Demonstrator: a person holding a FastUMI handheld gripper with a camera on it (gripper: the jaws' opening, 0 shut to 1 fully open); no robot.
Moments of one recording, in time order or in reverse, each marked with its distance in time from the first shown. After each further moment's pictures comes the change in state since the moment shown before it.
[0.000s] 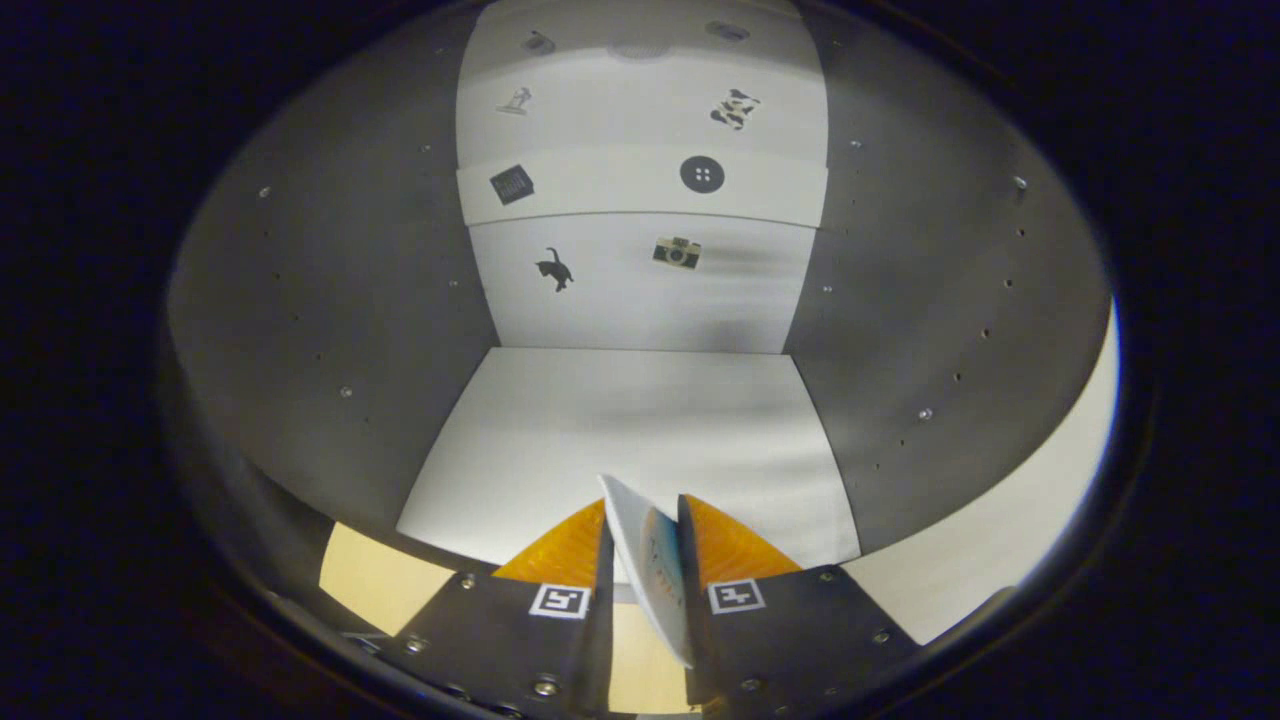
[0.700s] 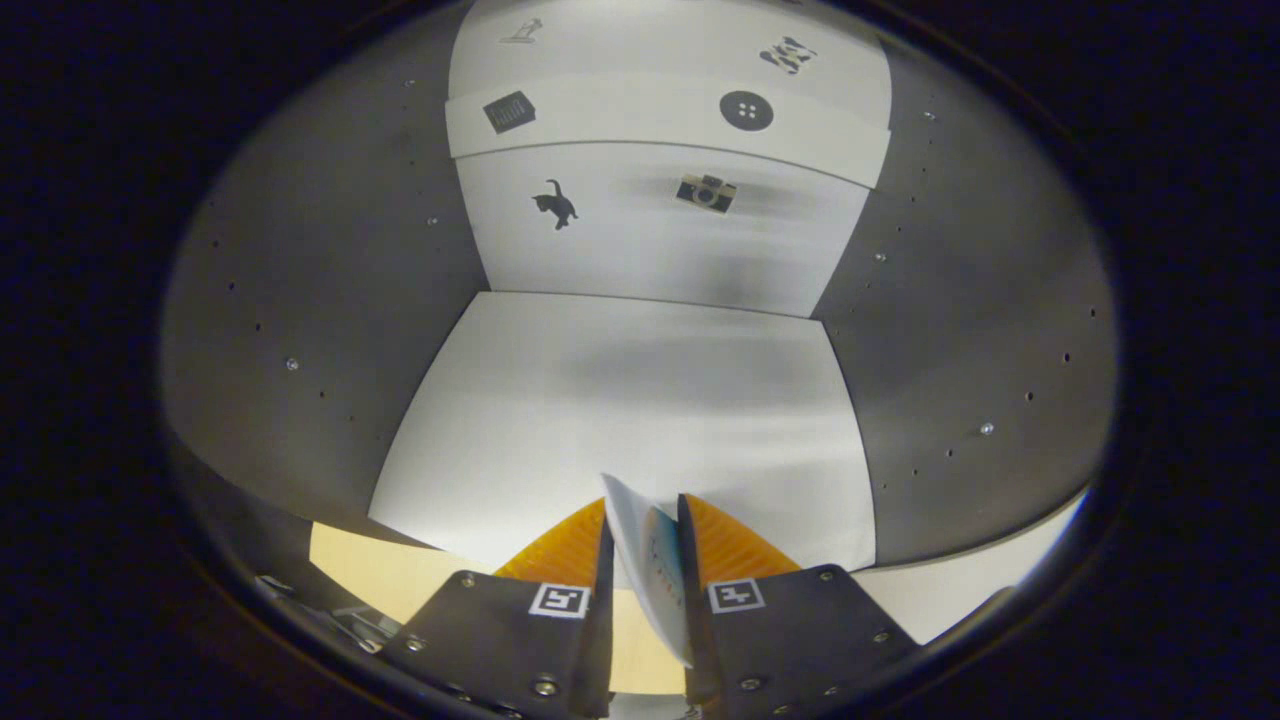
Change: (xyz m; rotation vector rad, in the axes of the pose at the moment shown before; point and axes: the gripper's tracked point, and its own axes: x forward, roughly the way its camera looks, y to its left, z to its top) arm 0.030 0.010 -0.019 -0.064 0.180 -0.003
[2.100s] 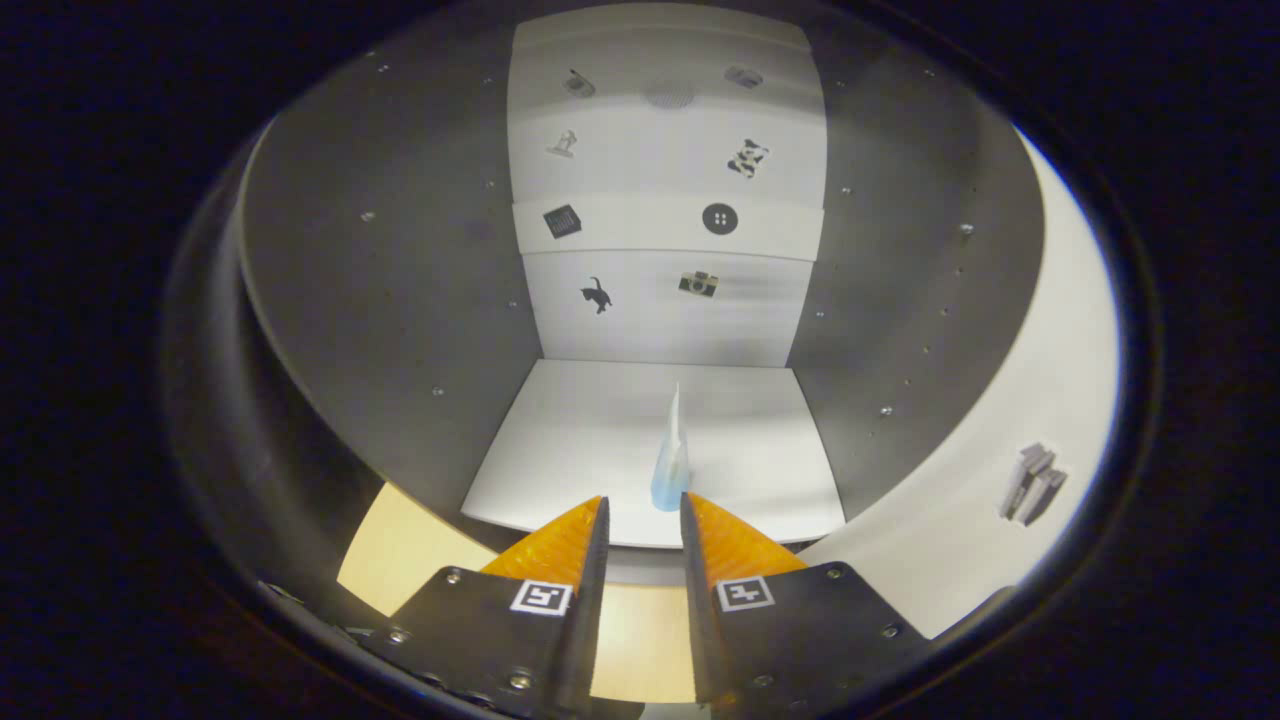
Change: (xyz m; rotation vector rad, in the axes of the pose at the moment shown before) arm -0.125 0.011 -0.002 0.064 -0.280 0.049
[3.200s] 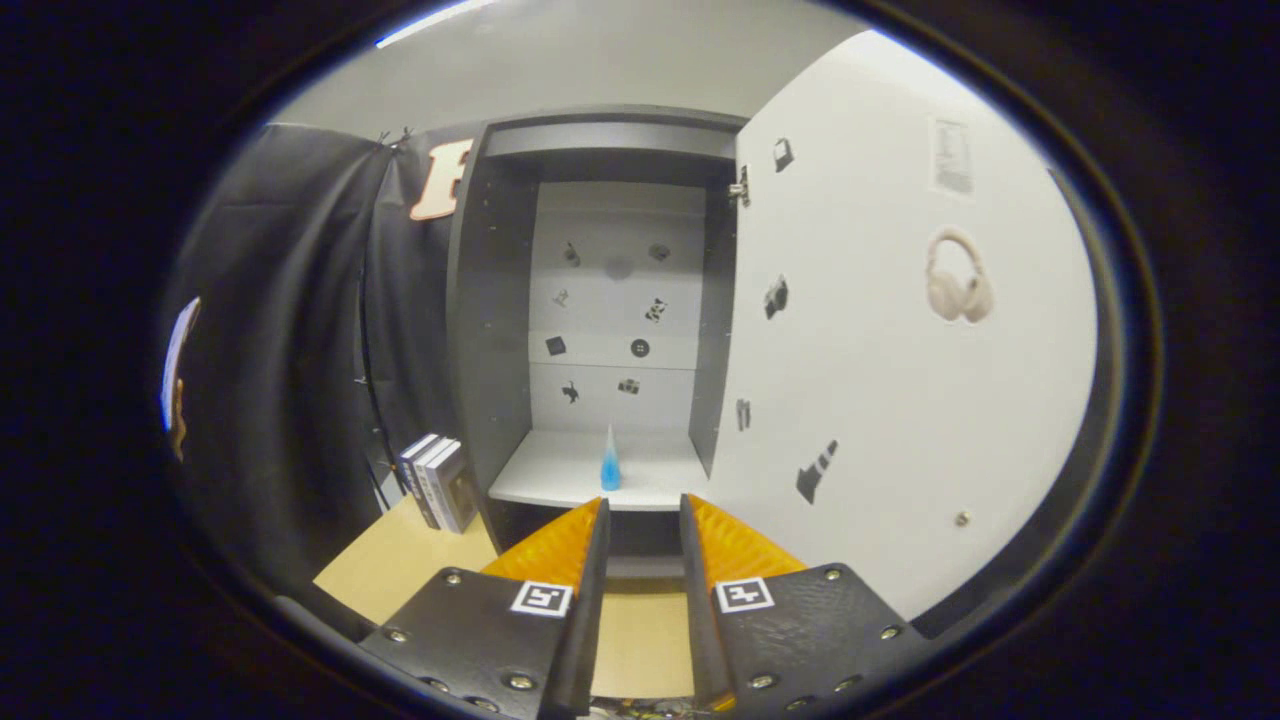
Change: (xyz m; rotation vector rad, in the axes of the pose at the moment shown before) arm -0.243 -0.044 -0.067 0.006 -0.419 -0.172
